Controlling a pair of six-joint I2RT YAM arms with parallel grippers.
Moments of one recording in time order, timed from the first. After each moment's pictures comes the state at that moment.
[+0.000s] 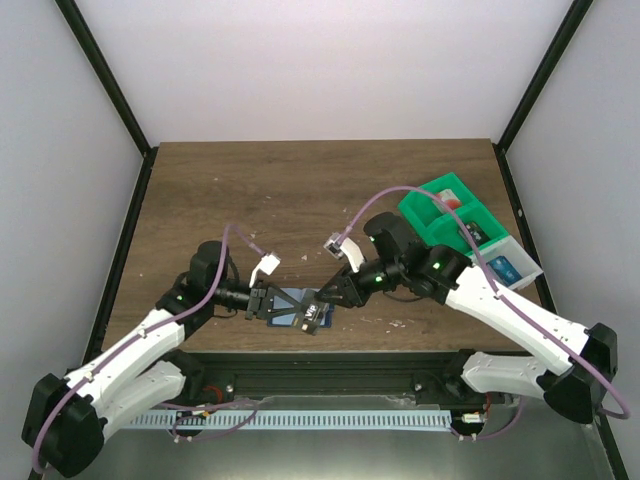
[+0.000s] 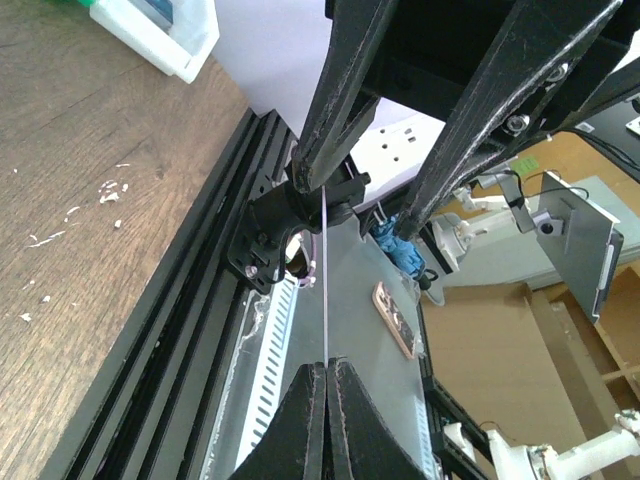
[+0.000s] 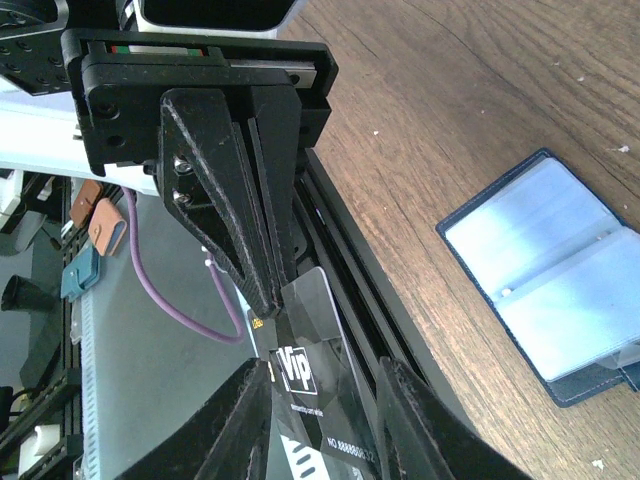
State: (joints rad) left arm -0.55 0.88 0.48 -0.02 1.15 -0.58; right arm 0.84 1.14 1.04 -0.64 -0.63 0.28
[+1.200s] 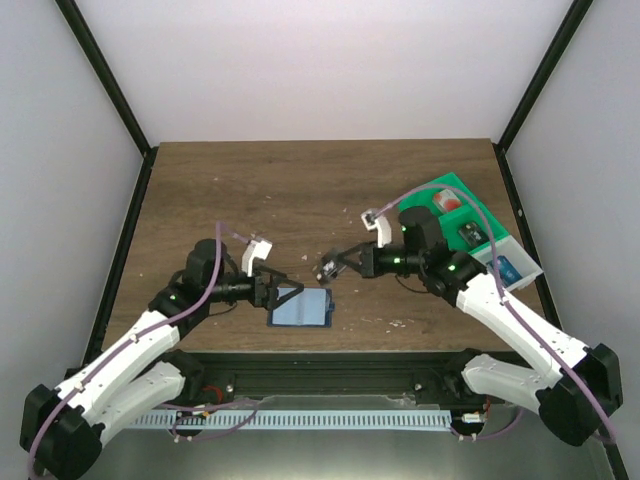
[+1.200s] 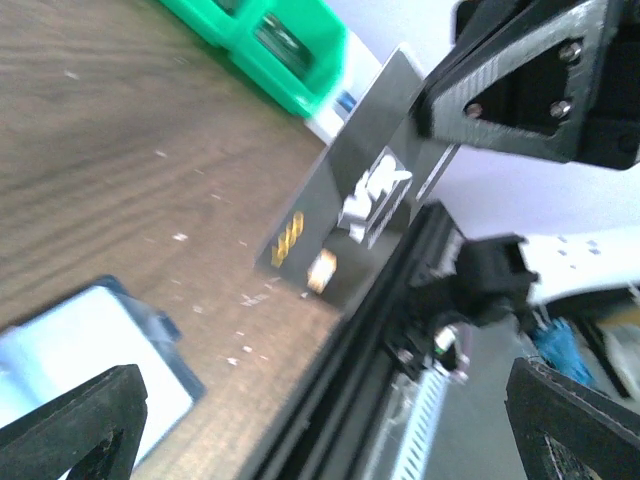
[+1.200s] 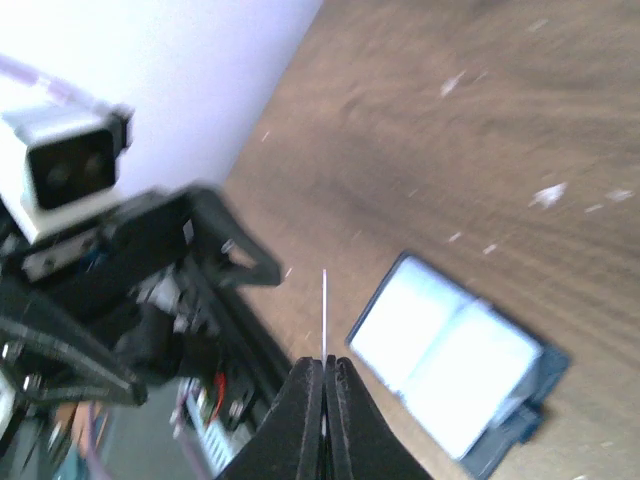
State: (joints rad) left arm -0.55 0.85 0.54 -0.17 0.75 -0.51; right arm 0.62 1.06 0.84 -0.33 -0.62 0.51
